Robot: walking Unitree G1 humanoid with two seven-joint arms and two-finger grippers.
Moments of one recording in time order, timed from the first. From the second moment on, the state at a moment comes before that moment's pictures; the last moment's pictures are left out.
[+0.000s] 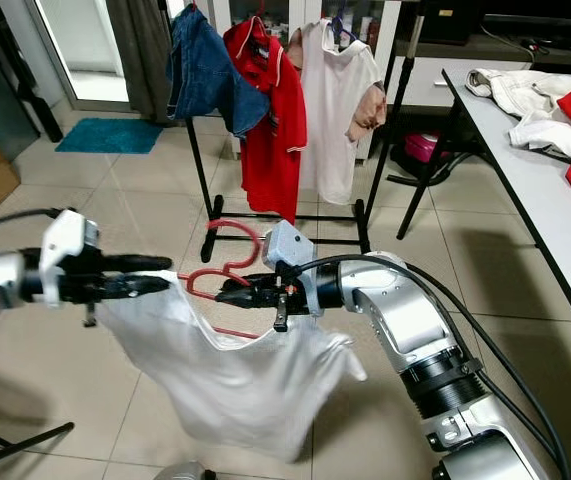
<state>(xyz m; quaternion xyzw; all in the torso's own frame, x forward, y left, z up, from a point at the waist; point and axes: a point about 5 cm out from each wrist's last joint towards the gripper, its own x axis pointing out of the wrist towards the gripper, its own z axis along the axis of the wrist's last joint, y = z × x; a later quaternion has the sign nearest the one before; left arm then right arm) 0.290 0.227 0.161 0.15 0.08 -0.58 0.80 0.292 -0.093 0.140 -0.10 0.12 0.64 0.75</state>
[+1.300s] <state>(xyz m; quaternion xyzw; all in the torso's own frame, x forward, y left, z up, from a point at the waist) 0.280 0.204 0.116 0.07 0.03 -0.14 0.99 0.298 -0.148 0.083 0.02 0.14 0.10 0.98</state>
